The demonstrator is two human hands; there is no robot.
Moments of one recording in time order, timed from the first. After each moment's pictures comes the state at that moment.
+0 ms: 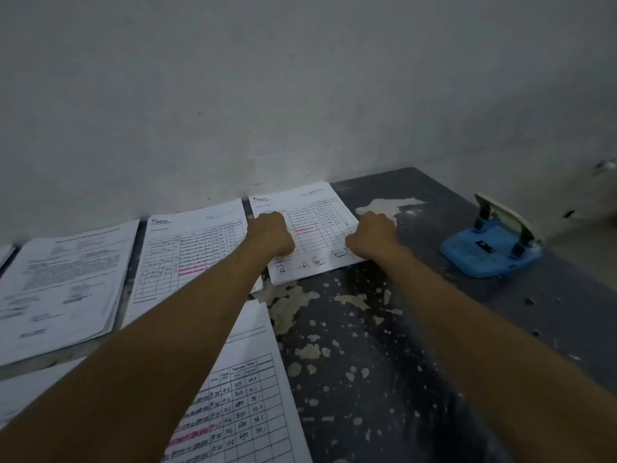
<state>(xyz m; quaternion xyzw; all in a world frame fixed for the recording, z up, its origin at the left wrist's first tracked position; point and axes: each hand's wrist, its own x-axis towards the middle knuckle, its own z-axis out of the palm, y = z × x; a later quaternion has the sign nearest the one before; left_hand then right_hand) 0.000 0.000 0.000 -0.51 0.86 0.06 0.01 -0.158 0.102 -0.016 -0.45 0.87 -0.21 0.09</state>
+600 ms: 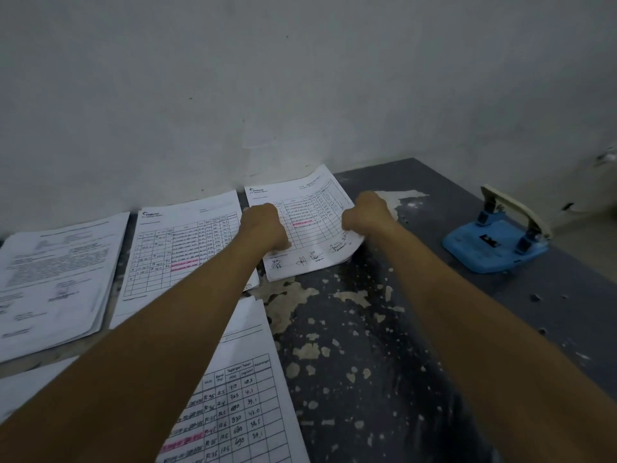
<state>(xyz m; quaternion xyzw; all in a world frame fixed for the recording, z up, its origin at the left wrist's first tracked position) 0.001 -0.012 -0.005 -0.53 0.85 0.05 0.01 -0.166 0.078 -0.004 -0.38 0.83 -0.35 0.21</state>
